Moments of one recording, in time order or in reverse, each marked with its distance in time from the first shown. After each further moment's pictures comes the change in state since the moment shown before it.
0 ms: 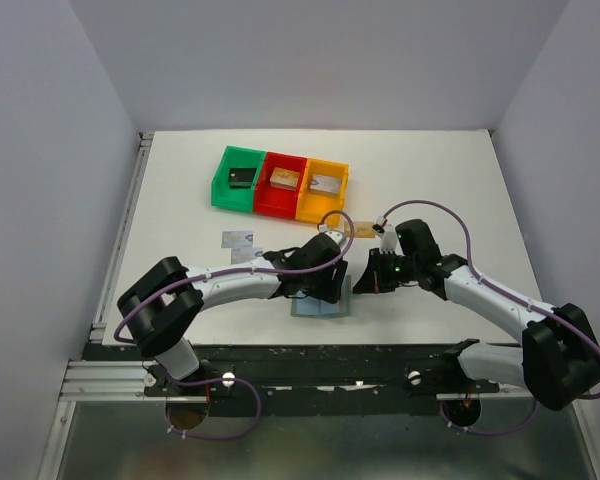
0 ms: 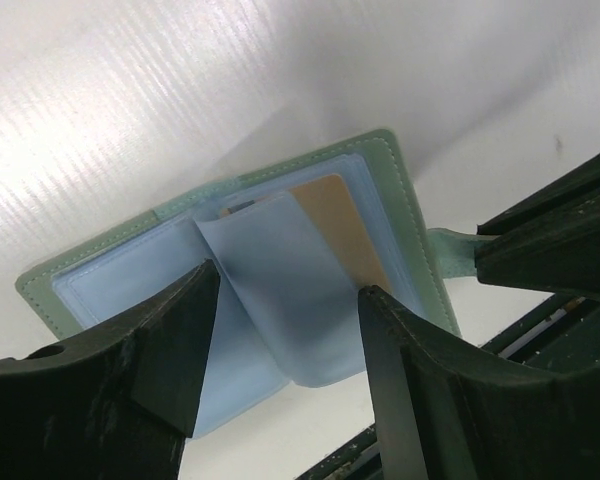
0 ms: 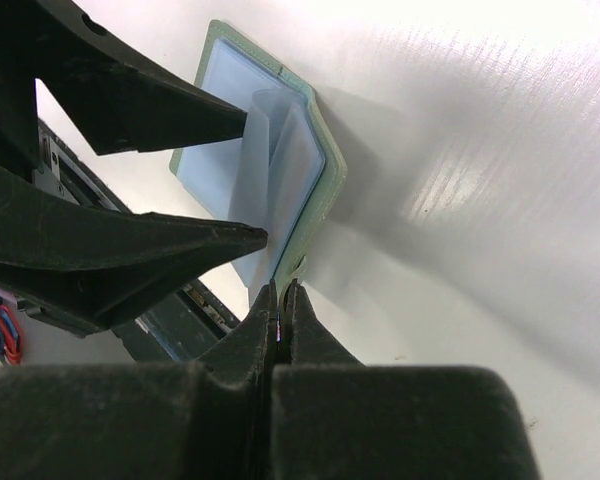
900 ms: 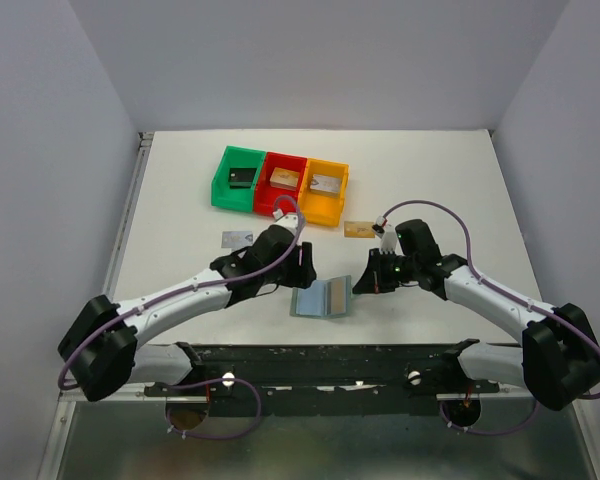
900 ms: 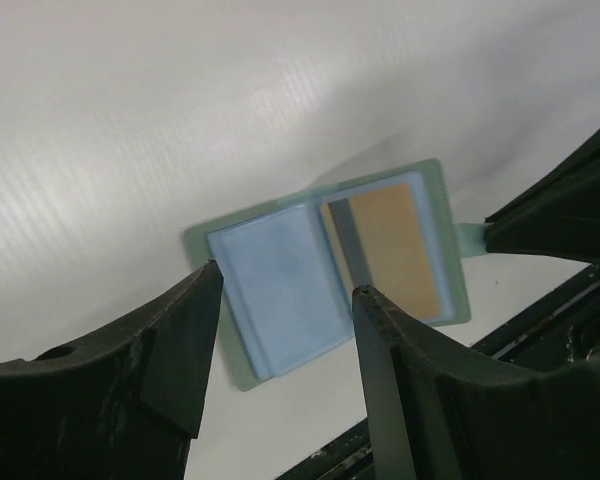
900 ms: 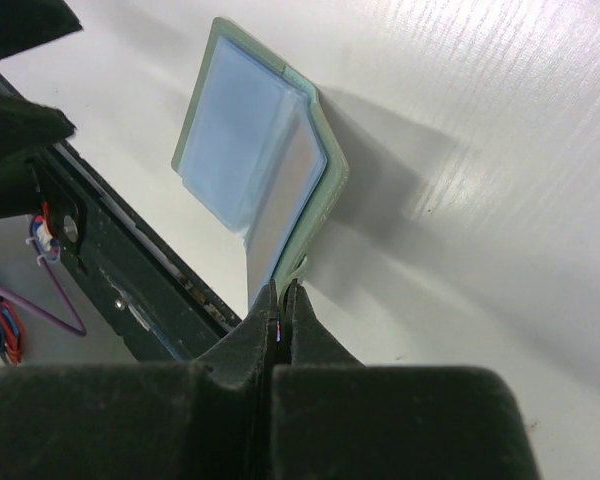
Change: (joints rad) left arm 0.153 -0.415 -0.224 0.014 -0.055 -0.018; right arm 0.000 0.000 0.000 0.000 -0.005 -0.003
